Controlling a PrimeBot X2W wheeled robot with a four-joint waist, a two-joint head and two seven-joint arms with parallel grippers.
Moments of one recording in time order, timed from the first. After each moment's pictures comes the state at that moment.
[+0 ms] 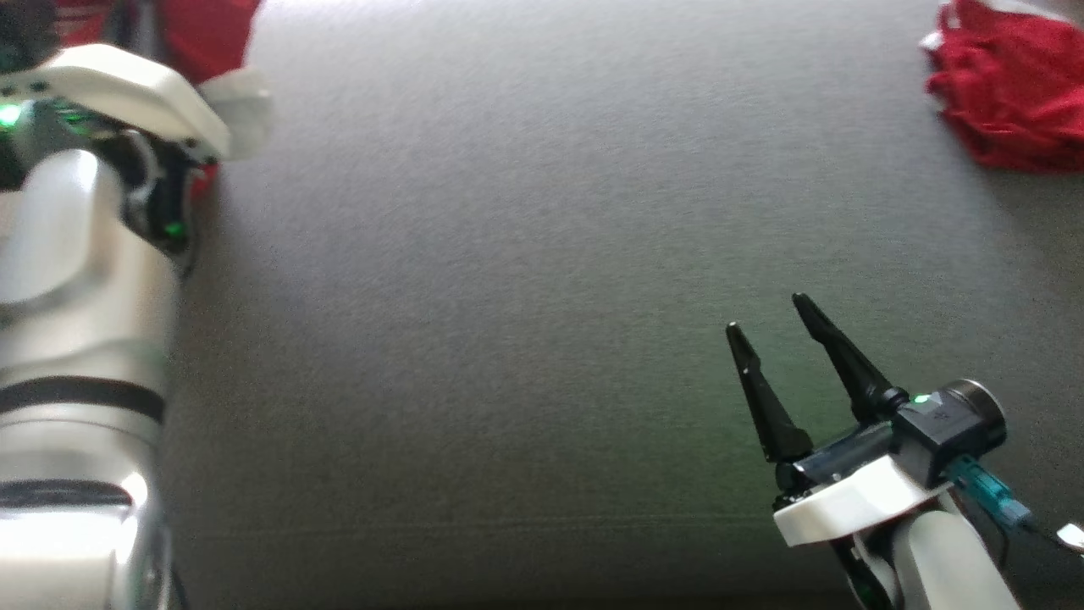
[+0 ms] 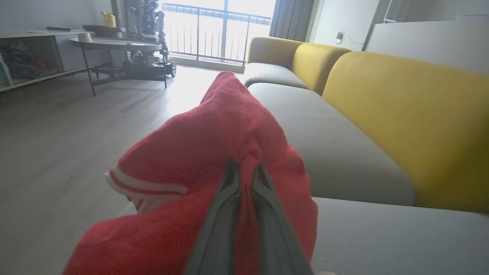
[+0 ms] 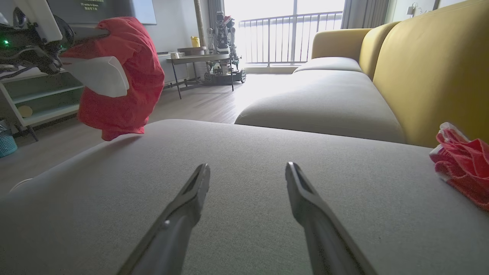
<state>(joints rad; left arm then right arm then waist) -1.02 0.20 -0.14 1.04 -0.35 -0.09 -0.22 -0.05 -0.07 0.11 0.04 0.07 0.13 -0.25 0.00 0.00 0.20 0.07</state>
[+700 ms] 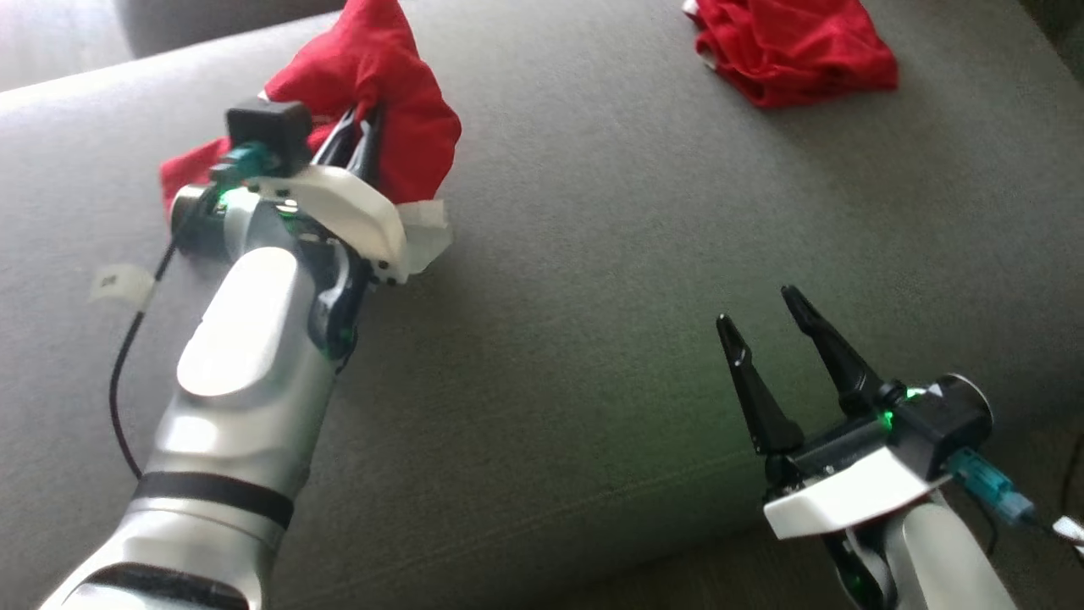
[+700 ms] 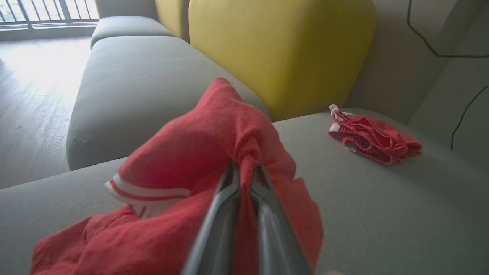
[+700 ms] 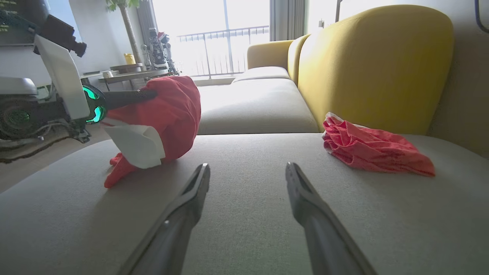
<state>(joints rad) -0.78 0.05 -0.34 0.79 -0.30 -0.04 -0.12 -0.06 -0.06 0.13 0.04 0.13 0.13 -0.25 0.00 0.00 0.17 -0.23</state>
